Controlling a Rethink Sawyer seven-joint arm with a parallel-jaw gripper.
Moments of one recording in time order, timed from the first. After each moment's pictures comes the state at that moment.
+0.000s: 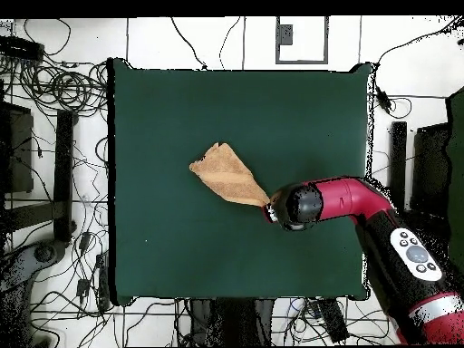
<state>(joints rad) -0.80 -0.44 0.62 1.64 -0.82 0.88 1.51</state>
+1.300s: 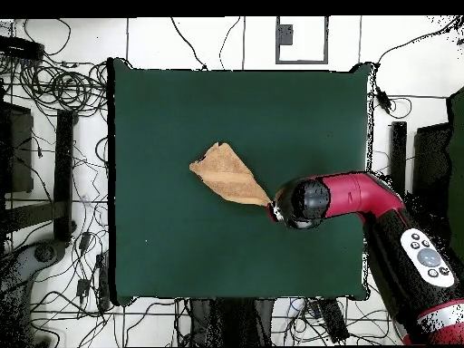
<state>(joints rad) -0.80 -0.51 0.63 1.64 -0.78 0.96 1.51</state>
